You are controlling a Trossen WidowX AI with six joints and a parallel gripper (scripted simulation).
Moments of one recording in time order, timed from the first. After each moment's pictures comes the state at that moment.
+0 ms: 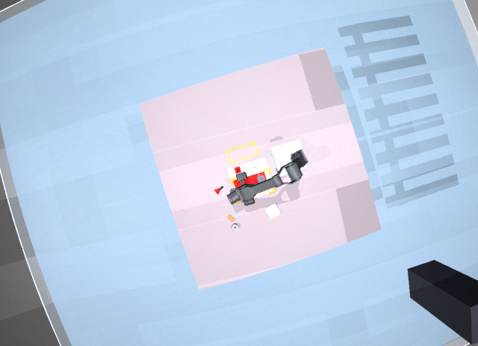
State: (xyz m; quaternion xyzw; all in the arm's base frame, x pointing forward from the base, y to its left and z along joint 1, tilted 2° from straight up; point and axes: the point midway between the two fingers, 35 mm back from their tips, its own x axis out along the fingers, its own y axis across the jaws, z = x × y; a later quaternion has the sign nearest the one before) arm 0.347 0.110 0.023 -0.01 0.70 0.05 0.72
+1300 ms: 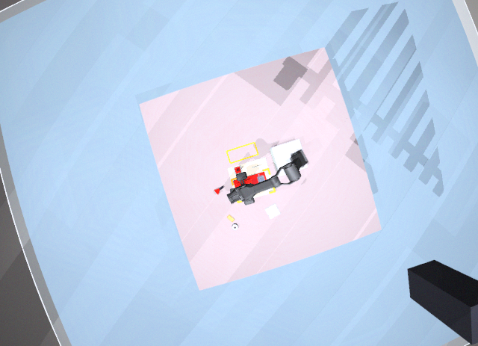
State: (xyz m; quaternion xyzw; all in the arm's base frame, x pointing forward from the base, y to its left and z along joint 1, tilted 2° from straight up) arm 0.347 0.110 0.006 -0.01 0.70 0.05 0.72
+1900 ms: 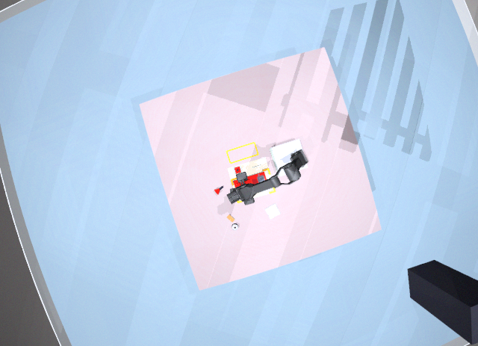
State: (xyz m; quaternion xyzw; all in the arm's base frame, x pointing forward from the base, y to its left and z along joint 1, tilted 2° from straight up) arm 0.347 0.110 0.005 -0.01 0.70 0.05 0.72
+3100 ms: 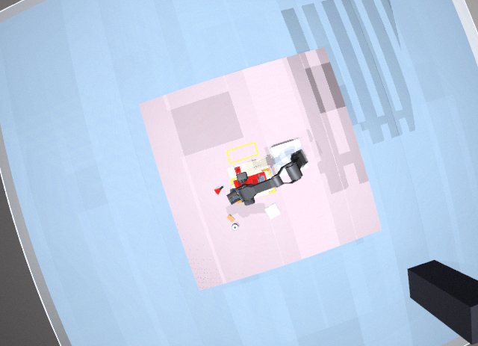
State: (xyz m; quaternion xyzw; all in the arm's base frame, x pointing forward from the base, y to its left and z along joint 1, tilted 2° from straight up) arm 0.345 0.109 0.024 -0.01 0.70 0.04 0.71
